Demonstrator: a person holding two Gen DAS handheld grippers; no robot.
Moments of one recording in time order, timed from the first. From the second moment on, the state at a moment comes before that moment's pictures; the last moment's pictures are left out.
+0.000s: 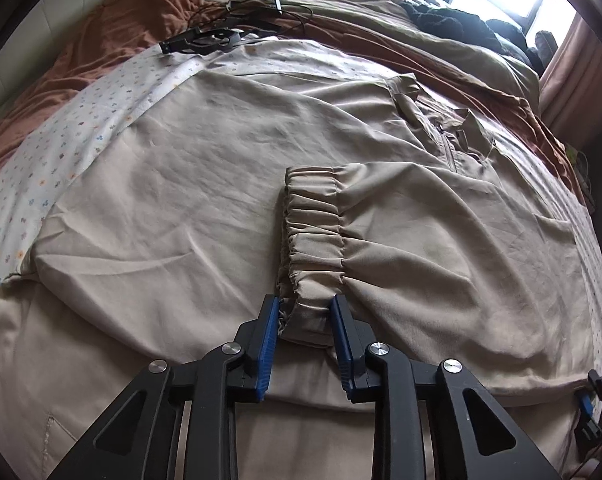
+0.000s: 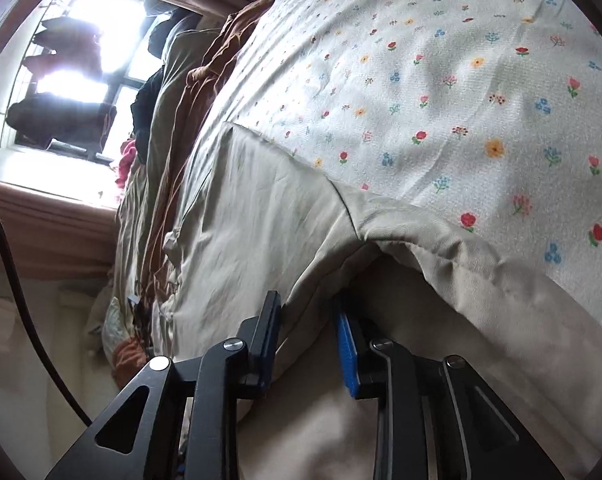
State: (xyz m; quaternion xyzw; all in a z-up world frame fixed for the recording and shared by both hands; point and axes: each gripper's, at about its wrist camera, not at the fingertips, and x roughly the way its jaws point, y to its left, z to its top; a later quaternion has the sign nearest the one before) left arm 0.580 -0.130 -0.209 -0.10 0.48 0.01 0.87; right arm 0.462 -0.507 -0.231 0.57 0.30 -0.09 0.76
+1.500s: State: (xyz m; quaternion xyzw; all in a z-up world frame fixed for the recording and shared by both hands) left arm 0.480 -0.062 -0.131 -0.20 0.36 -0.04 0.91; right arm 0.379 -0.496 -0.190 0.56 0.26 -0.07 0.79
